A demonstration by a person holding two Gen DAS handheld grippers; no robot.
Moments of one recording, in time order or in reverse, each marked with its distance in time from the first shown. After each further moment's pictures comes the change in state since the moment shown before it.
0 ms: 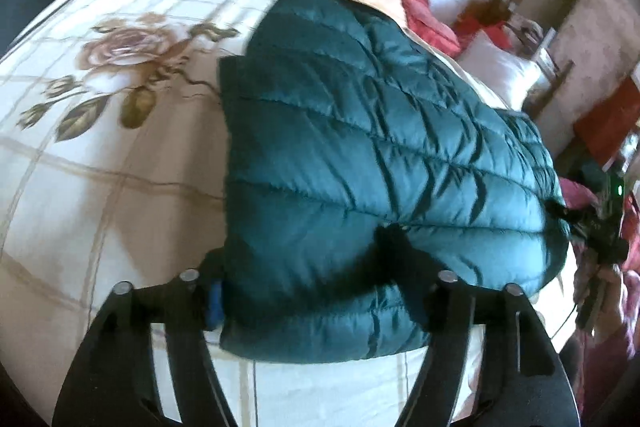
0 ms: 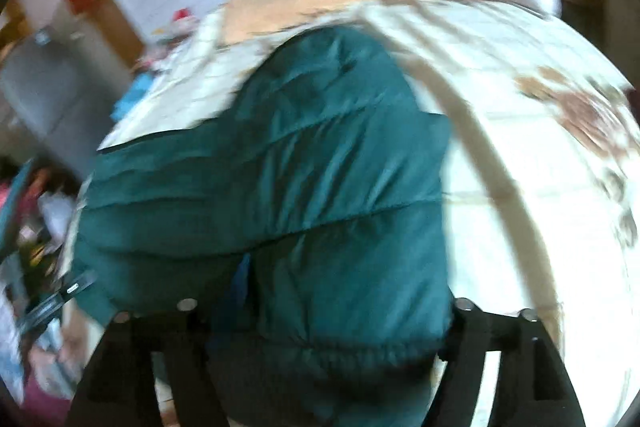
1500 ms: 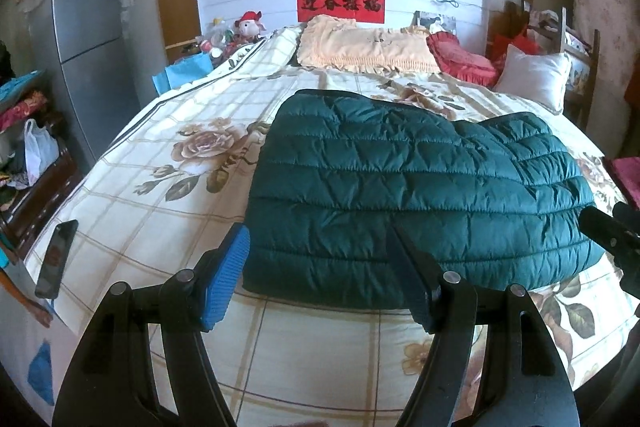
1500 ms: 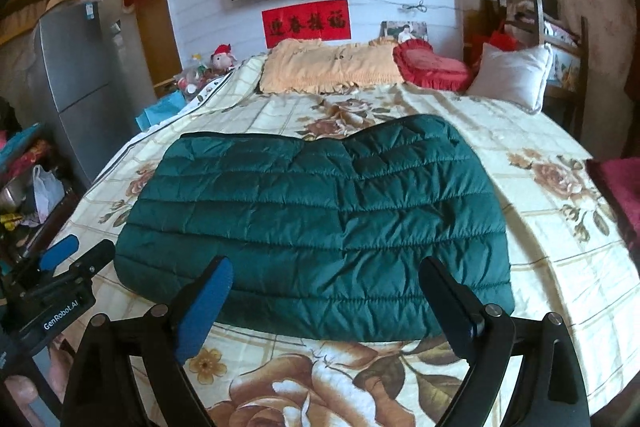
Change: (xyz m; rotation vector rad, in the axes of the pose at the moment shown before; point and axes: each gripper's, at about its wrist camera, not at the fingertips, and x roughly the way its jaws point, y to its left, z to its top) left arm -0.080 -0.105 -0.055 0.186 -0.283 0.367; right arm -0.096 0.159 -0.104 -0.240 -0.279 -0.084
